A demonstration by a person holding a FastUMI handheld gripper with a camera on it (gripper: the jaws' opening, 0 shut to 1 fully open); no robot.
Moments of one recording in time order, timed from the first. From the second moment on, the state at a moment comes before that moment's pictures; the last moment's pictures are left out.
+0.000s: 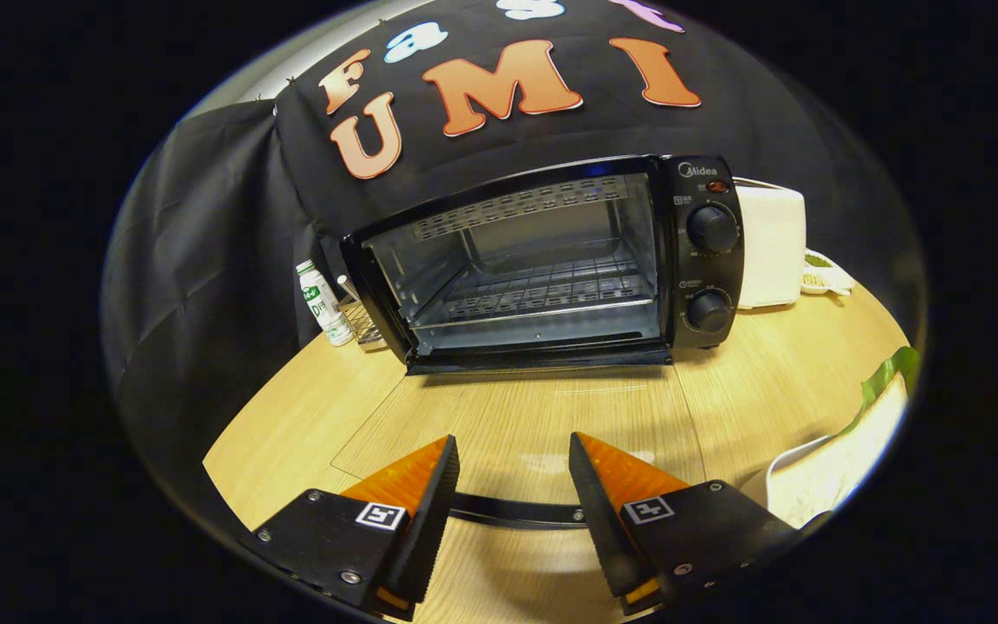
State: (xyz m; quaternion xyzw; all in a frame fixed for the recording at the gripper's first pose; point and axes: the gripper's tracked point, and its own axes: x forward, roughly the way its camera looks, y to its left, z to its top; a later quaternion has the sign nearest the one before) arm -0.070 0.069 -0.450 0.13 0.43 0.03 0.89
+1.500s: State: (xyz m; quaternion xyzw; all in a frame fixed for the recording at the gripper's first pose) arm -0.137 -0.153 -0.372 0.08 0.48 -0.10 0.87
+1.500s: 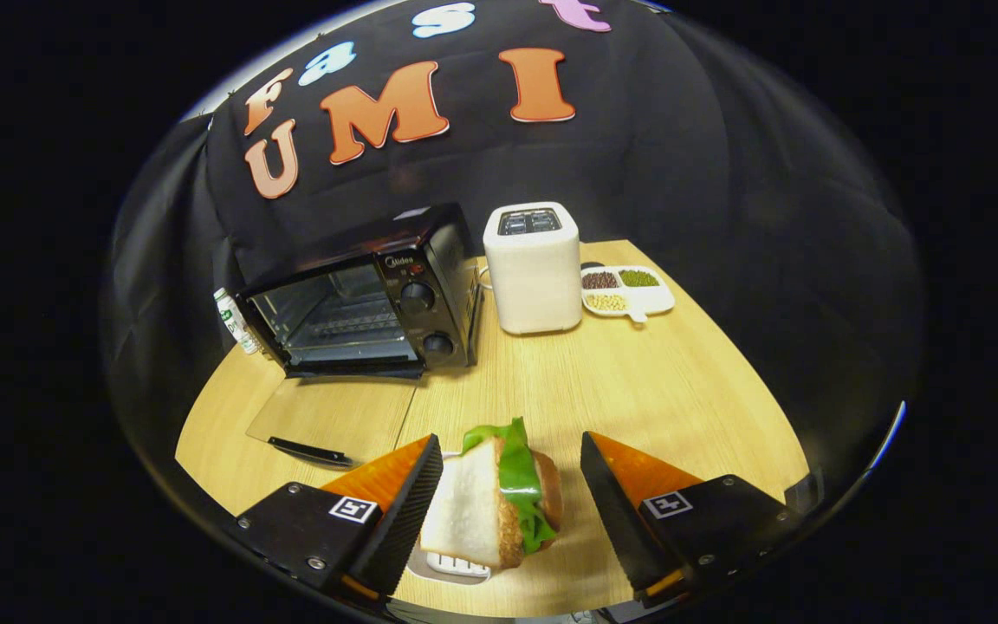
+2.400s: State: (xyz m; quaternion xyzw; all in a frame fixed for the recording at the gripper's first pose) arm -0.150 -0.127 -0.382 0.26 0.50 -0.08 0.82
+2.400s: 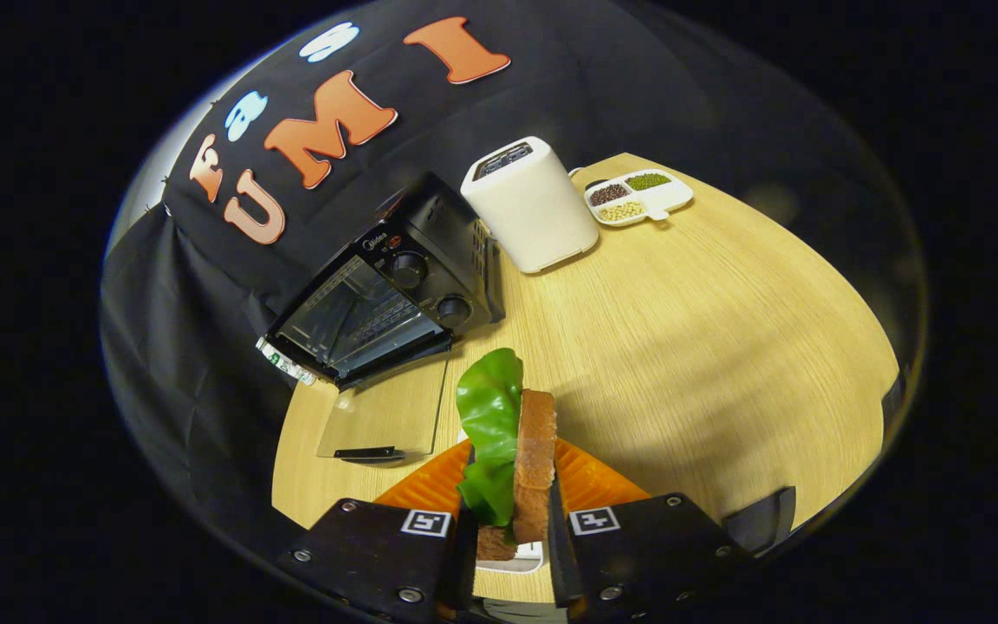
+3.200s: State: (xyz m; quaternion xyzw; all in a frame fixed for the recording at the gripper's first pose) arm -0.069 -0.058 -0.312 0.32 0.38 -0.03 0.87
